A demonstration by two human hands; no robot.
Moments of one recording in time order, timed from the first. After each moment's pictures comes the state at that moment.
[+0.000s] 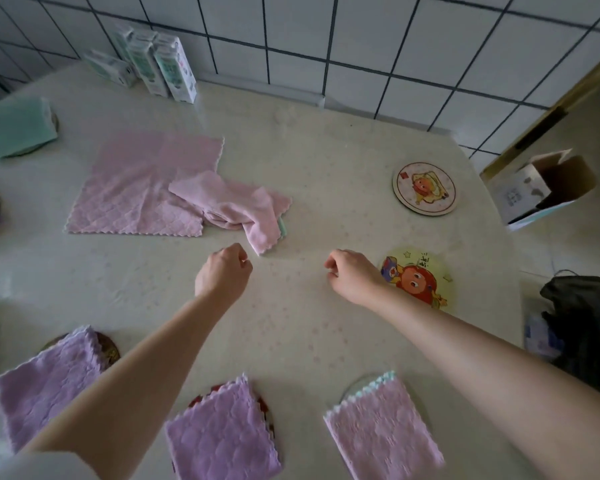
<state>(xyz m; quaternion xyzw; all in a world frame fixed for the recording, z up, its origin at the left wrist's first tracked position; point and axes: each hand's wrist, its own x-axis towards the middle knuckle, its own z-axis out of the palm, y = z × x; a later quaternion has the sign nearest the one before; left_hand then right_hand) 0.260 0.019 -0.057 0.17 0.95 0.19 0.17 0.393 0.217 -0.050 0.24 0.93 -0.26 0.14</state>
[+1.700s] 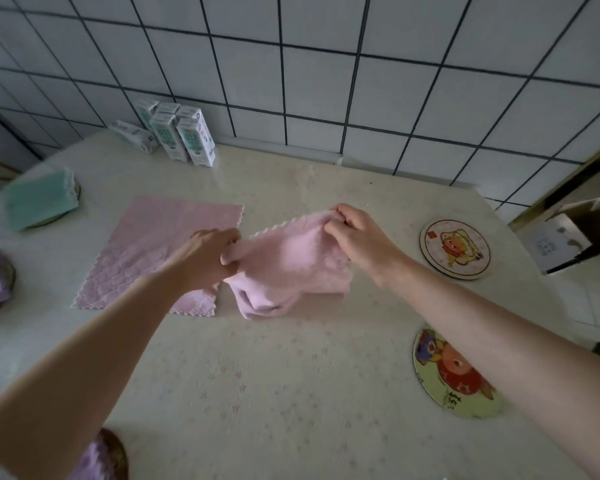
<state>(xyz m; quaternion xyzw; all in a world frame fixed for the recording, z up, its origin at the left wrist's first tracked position) 0.095 0.034 0.004 0.40 0.89 0.14 0.15 0.257 0.244 0.057 0.24 0.79 -0.55 -0.08</state>
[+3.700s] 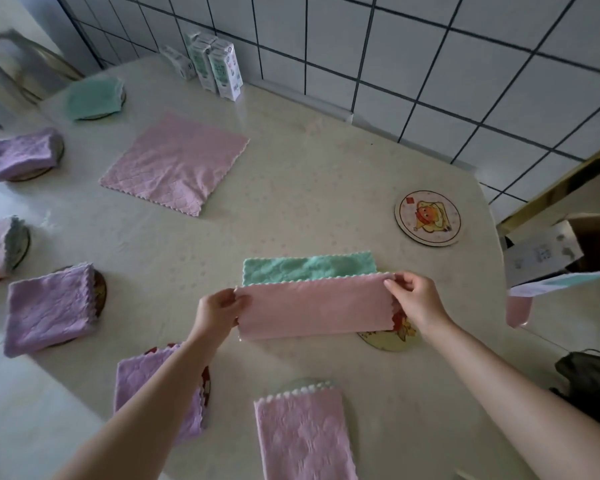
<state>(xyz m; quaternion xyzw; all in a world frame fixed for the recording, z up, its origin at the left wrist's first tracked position) 0.395 0.024 -0.080 -0.14 0.80 0.54 0.22 0.489 0.348 -0.056 0.35 0.77 -0.54 0.00</state>
